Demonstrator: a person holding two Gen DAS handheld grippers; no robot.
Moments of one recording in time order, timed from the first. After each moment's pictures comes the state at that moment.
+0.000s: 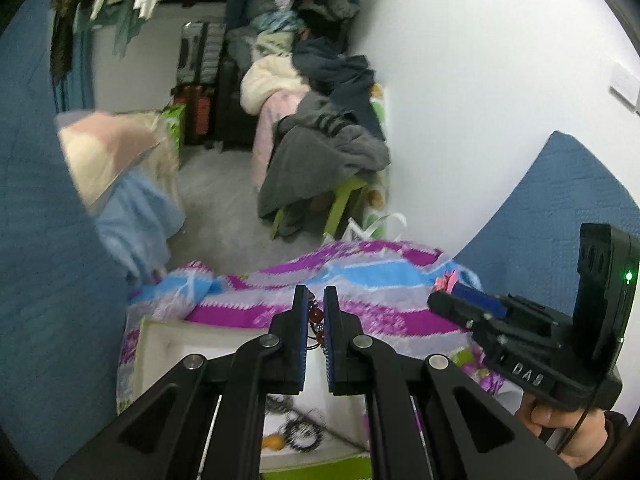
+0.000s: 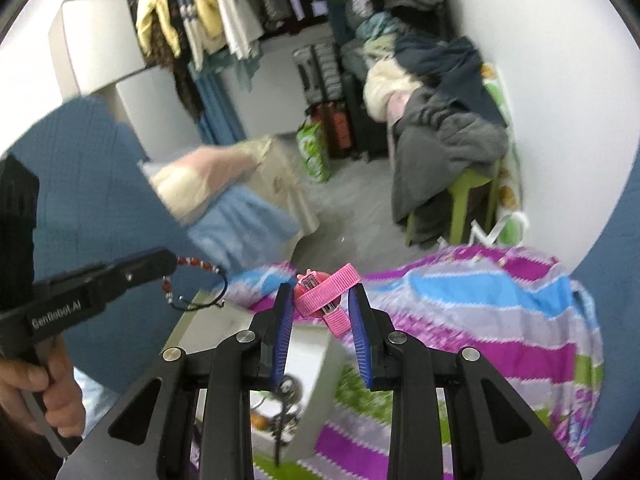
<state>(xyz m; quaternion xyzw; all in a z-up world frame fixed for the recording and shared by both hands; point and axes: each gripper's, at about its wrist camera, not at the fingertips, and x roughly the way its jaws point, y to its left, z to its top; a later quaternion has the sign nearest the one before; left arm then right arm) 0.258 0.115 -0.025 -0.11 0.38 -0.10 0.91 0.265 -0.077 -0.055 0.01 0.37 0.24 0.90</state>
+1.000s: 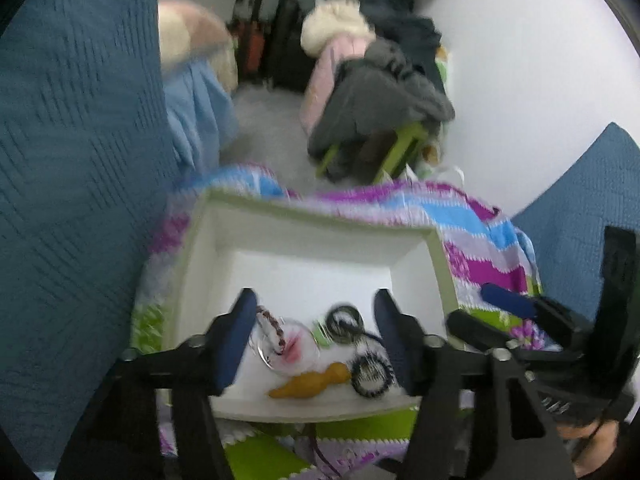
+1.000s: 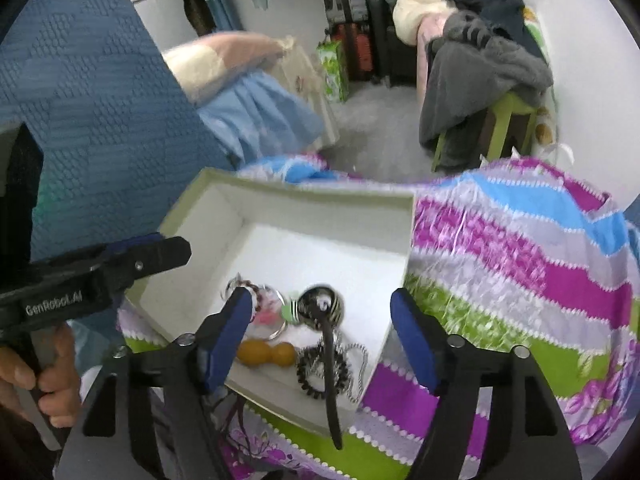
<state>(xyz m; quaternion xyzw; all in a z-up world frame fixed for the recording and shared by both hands) 0.226 0.172 -0.128 -0.15 0.44 -0.03 0.88 0.239 -0.022 -0.136 -0.03 0.45 0.25 0.86</state>
